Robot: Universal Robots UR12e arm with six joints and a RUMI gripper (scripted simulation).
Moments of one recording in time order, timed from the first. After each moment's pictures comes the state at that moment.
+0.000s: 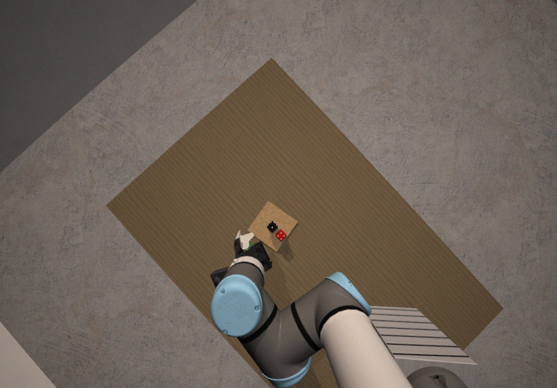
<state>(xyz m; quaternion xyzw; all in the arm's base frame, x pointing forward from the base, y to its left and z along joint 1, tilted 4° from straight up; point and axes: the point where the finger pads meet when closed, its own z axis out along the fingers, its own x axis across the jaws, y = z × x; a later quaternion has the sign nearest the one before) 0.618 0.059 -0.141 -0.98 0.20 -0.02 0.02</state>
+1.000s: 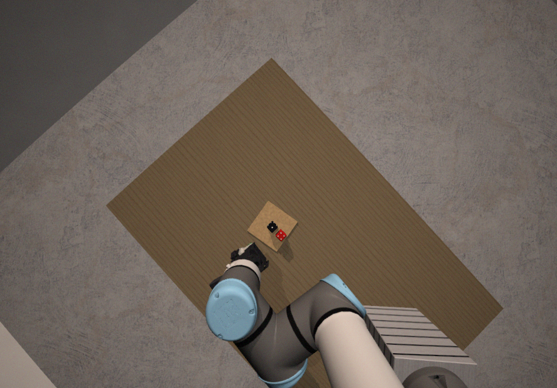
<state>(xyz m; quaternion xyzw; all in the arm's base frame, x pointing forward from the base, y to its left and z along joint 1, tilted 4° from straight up) 0.617 0.073 -0.141 -0.99 0.11 -0.02 0.02</state>
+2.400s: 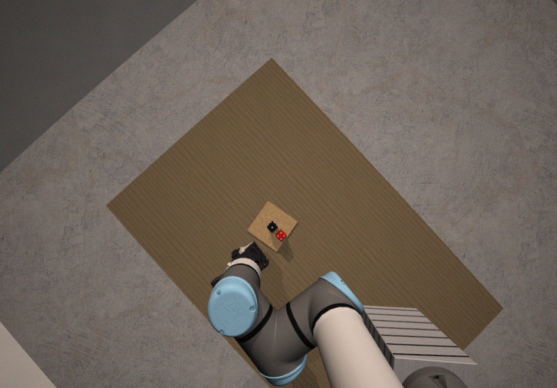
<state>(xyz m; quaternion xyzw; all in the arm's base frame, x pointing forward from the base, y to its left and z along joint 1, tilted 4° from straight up) 0.618 0.073 -0.152 -0.99 0.11 -0.02 0.02</state>
